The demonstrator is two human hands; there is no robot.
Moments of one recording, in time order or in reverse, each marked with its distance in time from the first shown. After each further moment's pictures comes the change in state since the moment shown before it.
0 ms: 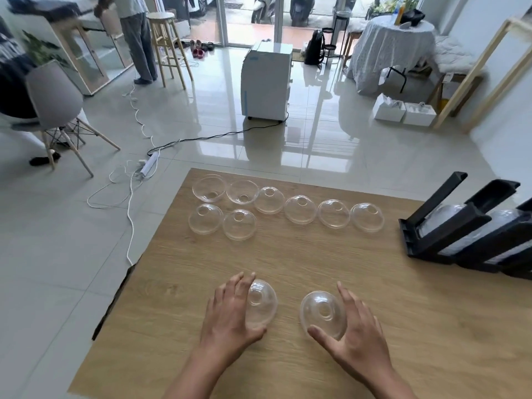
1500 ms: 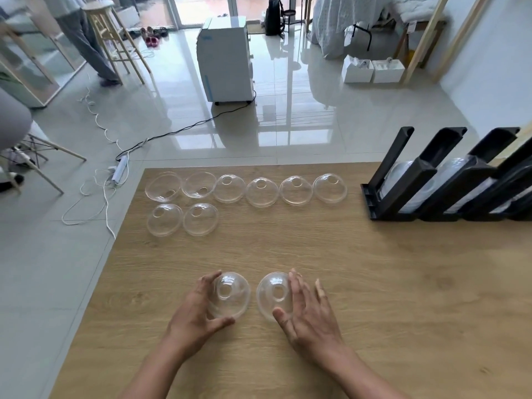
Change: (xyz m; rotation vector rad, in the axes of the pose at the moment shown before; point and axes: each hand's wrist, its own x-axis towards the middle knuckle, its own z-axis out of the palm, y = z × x) left_hand 0.014 -0.014 0.002 -0.260 -0.154 0.068; right_hand -0.004 0.001 0.042 -0.160 -0.226 -0.139
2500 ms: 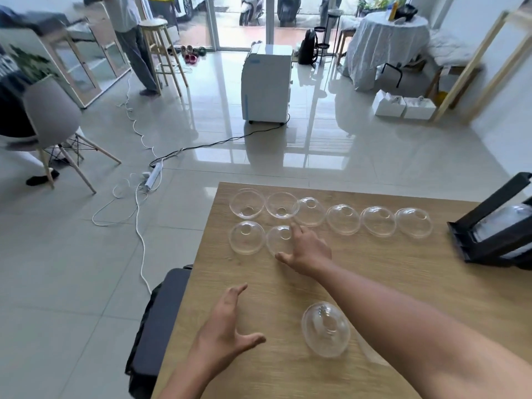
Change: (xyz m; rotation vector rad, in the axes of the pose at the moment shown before) left_hand -0.006 -0.110 -0.106 -0.103 0.065 -0.013; right_hand 0.247 -0.172 -0.031 -0.035 -0.020 0.148
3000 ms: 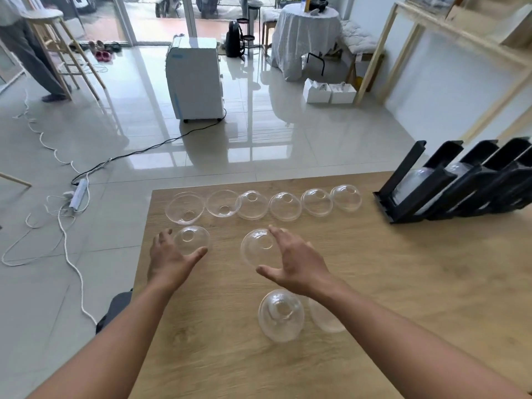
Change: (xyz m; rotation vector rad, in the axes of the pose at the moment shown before) left_hand 0.164 0.002 -0.021 0.114 0.229 -0.168; right_hand -0.102 0.043 -0.043 0.138 0.149 -0.014
